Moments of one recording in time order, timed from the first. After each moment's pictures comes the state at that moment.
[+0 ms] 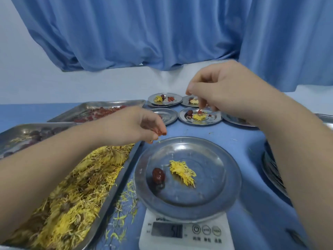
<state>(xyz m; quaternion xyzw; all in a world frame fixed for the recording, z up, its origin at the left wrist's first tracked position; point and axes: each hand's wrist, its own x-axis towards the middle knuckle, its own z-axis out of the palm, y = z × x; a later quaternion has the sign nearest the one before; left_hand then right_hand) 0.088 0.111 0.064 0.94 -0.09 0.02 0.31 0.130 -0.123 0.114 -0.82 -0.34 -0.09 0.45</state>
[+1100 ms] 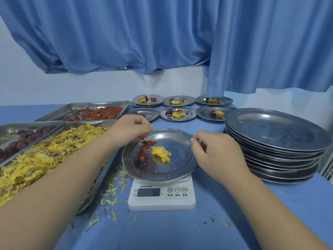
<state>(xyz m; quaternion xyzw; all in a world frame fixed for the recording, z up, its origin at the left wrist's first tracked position) 0.078 0.077 0.027 0.90 0.02 0.12 0.42 0.069 -0.179 -0.001 -0.89 -0.26 -0.28 0.26</state>
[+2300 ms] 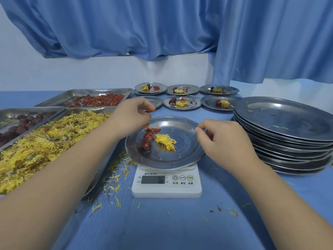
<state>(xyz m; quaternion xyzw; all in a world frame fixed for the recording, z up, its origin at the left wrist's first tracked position) 0.069 0.067 0.025 0.90 0.04 0.19 0.40 0.072 -0.178 -0.002 -0.88 -0.28 -0.27 0.27</state>
